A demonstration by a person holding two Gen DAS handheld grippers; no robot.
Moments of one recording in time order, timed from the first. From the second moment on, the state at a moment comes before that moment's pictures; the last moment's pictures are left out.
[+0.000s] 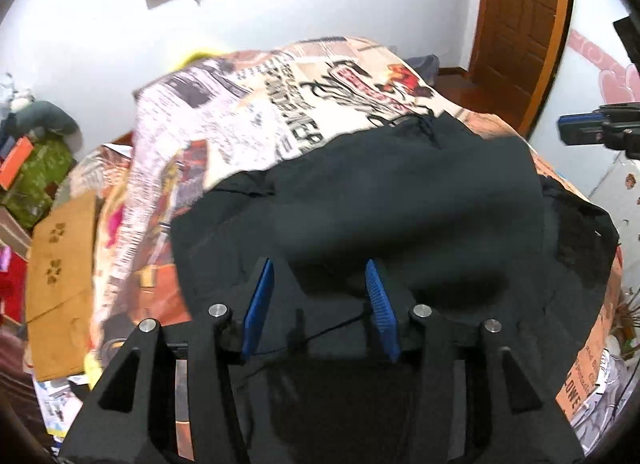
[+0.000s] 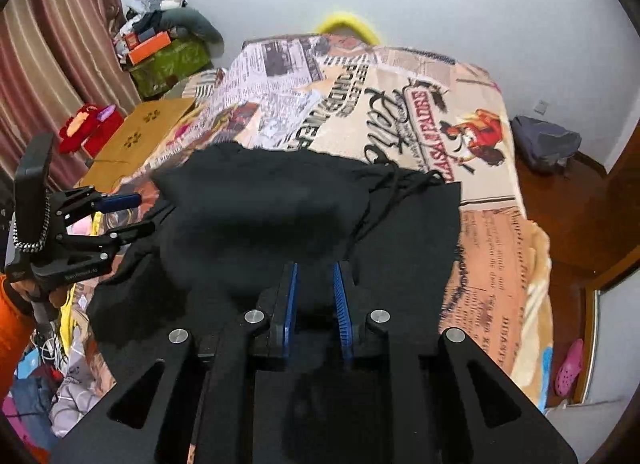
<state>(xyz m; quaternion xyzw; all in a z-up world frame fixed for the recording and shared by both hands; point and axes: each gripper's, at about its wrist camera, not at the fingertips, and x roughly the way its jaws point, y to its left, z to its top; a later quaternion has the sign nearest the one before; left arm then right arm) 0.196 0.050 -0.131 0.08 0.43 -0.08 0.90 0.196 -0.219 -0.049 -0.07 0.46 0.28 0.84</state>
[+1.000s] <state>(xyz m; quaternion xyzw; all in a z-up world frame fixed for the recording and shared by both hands) 0.218 0.059 -0.201 -0.02 0.49 -0.05 0.87 0.199 -0.184 -0.138 -0.06 0.53 0.27 0.80</state>
